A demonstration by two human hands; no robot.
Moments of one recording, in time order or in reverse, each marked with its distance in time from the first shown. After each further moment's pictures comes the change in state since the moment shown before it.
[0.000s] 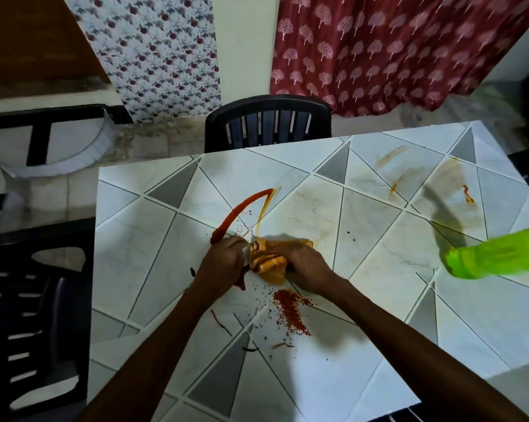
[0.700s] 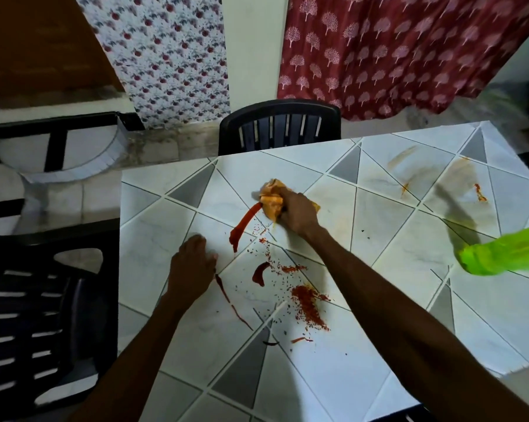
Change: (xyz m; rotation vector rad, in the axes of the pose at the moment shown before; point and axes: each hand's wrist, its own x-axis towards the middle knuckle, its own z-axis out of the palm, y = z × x) left_hand -0.046 -0.058 -0.041 0.169 0.038 -0.428; right_hand 0.112 -0.011 -0.017 0.039 0.206 0.287
